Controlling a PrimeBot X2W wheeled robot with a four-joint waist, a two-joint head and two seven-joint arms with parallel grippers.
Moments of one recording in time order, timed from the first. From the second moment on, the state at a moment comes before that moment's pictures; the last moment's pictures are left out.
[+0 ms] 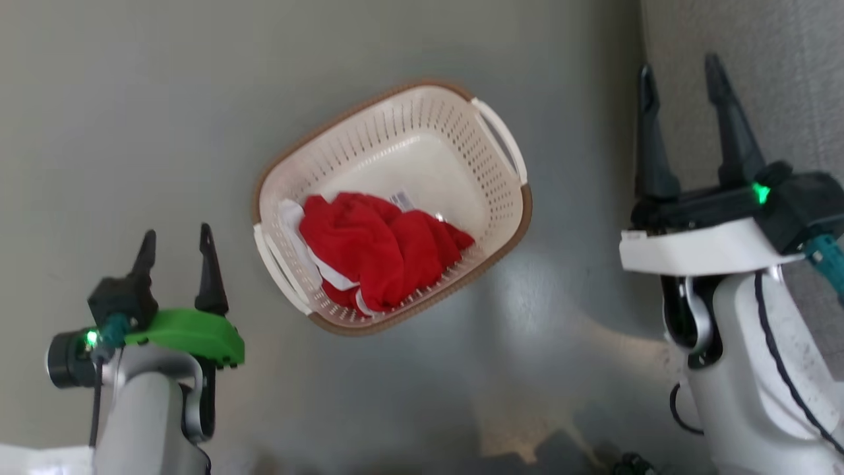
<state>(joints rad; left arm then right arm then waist) -0.28 0.04 -0.08 0.38 -0.23 0.03 -0.25 -0.29 -0.05 0.18 -0.09 0.12 -0.06 -0.25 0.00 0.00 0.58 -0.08</state>
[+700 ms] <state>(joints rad) -0.54 0.04 -0.10 0.60 -0.24 0.00 -0.25 -0.48 -0.05 0.16 -0.10 0.12 -0.06 -0.25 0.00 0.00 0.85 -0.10</state>
